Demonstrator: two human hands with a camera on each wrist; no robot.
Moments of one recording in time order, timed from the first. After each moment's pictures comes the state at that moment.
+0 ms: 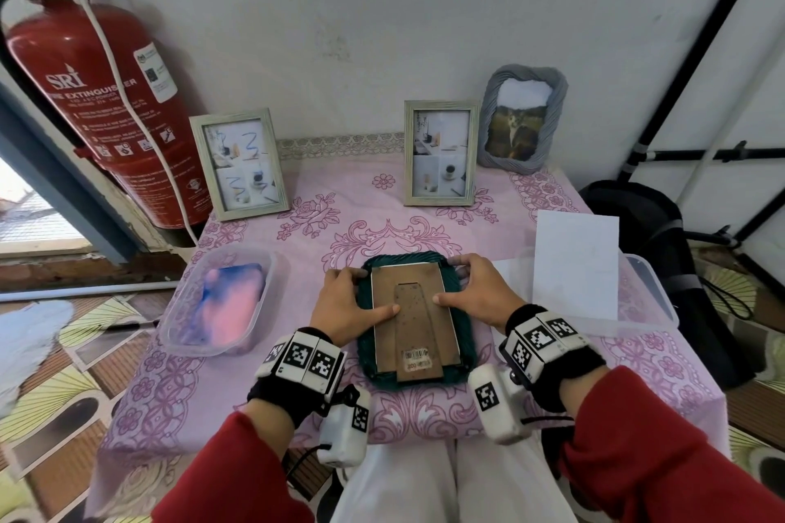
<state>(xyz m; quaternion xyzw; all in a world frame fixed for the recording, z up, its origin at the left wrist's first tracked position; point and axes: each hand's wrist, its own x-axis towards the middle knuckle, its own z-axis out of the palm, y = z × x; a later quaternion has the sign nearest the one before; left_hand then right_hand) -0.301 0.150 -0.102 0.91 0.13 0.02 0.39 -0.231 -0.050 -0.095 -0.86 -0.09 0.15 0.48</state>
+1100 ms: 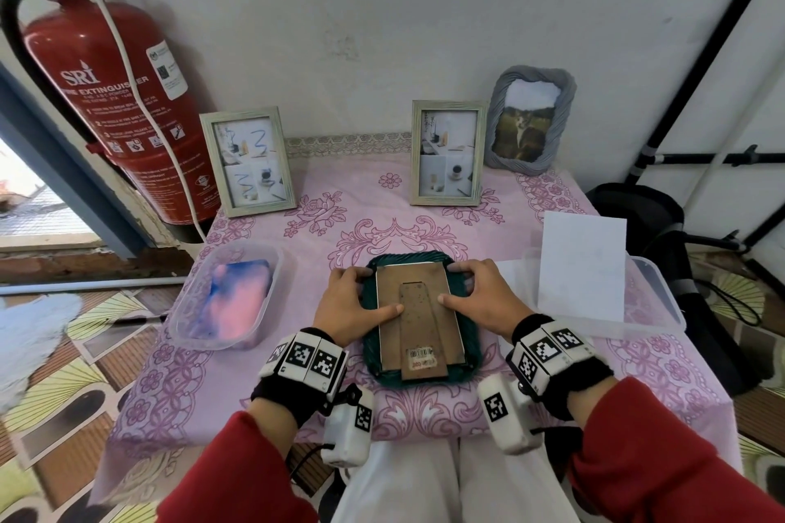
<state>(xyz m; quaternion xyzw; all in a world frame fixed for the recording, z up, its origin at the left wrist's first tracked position) -0.308 0.149 -0.096 0.90 0.13 0.01 0.41 -0.241 -0.052 -0.096 -0.89 -0.12 0.12 0.42</state>
